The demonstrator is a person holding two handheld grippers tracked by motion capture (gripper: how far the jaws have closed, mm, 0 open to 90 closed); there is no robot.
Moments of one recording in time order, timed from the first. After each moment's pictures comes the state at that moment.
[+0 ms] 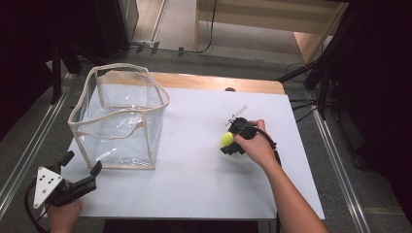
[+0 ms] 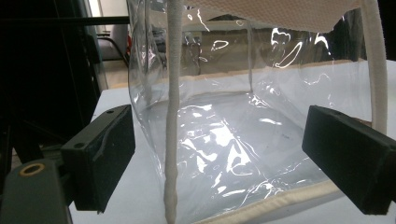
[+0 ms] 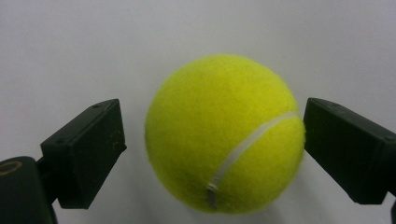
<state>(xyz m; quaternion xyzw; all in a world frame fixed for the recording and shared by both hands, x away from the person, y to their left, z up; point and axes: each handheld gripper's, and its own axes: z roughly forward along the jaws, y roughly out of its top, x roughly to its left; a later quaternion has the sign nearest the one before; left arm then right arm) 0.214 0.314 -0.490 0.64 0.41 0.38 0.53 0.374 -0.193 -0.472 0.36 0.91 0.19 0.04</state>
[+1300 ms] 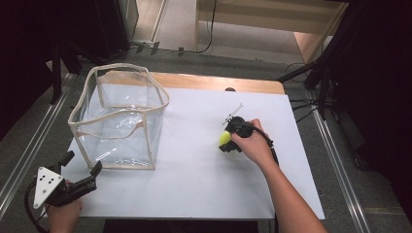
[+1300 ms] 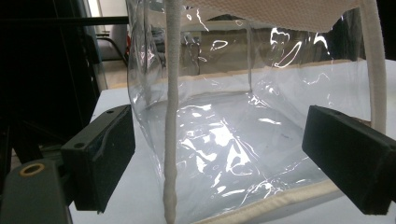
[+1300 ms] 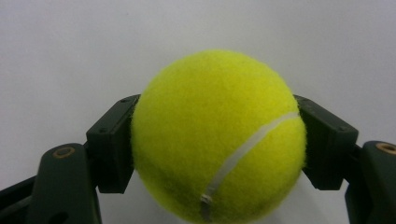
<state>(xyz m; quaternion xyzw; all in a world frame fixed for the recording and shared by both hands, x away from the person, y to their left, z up) 0.214 0.314 -0.490 0.64 0.41 0.38 0.53 0.381 -0.184 -0.473 0.36 0.92 0.17 0.04</state>
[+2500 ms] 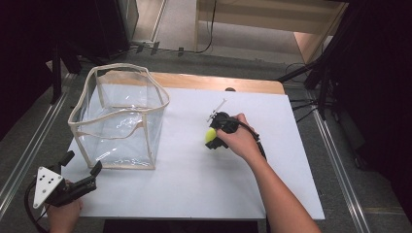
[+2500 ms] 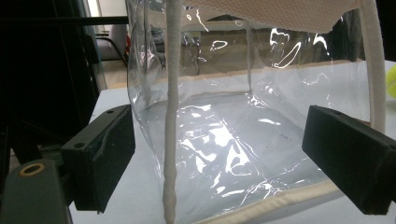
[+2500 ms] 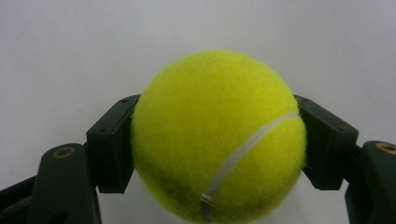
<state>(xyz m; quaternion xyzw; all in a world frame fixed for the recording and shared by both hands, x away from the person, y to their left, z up) 0.214 0.314 -0.490 0.64 0.41 0.38 0.53 0.391 -0.139 -0.459 0.31 0.93 0.17 0.03</state>
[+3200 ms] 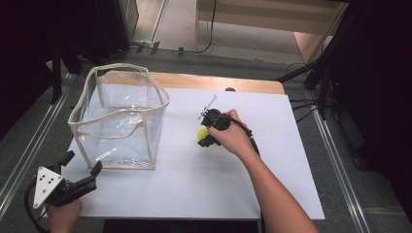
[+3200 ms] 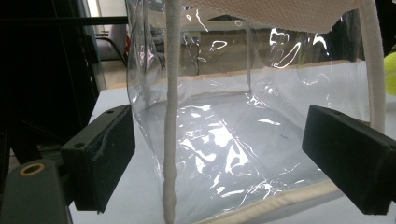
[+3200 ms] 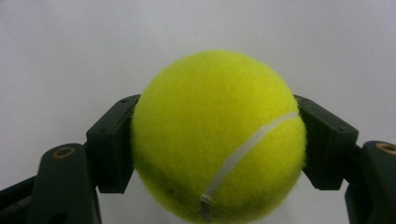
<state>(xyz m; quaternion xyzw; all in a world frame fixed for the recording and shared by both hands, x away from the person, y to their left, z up) 0.214 0.314 -0.490 0.64 0.41 0.38 0.53 0.394 -0.115 -0.444 0.29 0.94 0.18 0.04</state>
